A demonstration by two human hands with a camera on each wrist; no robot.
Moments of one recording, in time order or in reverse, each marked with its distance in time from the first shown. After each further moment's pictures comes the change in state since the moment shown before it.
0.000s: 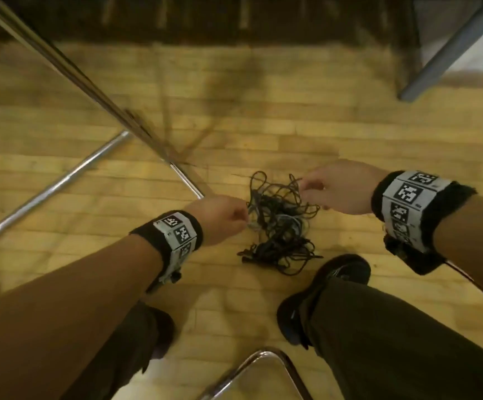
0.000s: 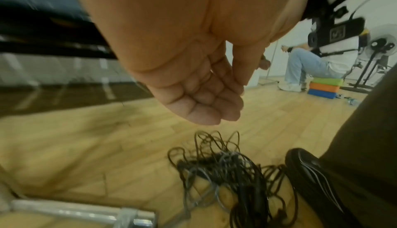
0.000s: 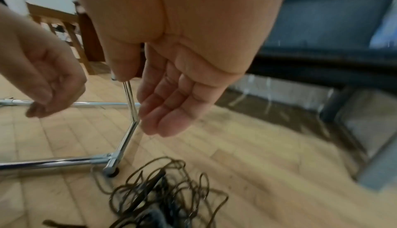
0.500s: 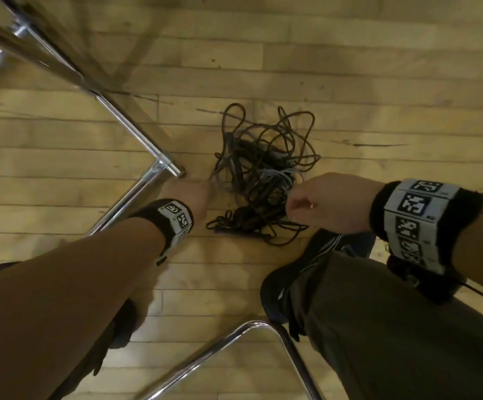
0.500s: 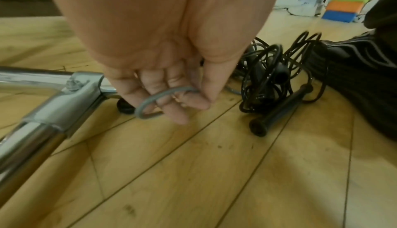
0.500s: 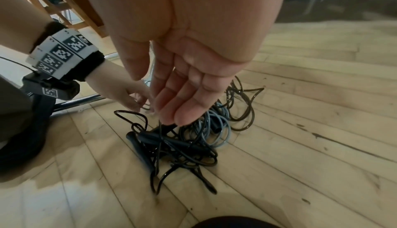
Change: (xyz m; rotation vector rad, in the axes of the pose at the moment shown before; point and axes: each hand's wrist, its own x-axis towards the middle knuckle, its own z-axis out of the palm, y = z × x) left_hand 0.136 -0.069 0.133 0.396 -0.168 -0.186; right_hand 0.064 0.055 0.133 0.077 -0.349 -0.018
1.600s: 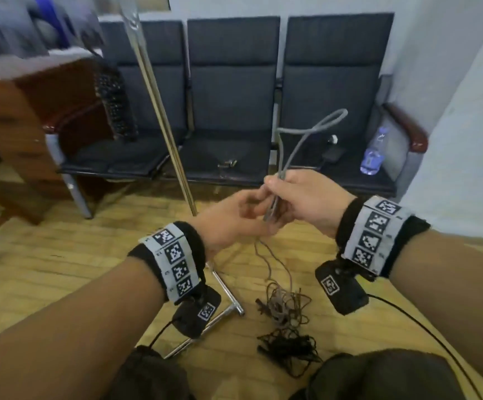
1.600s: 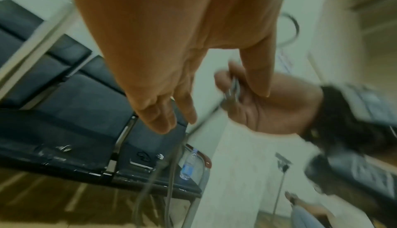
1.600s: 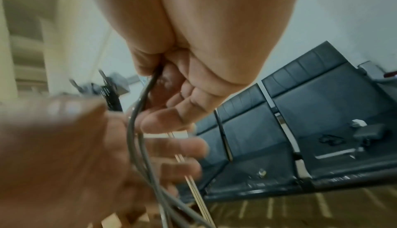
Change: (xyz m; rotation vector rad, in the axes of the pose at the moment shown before) left_hand -0.521 0.021 -0.253 -1.190 0.592 0.611; right_hand -0.423 -0.307 -0.139 0.761 0.830 -0.587
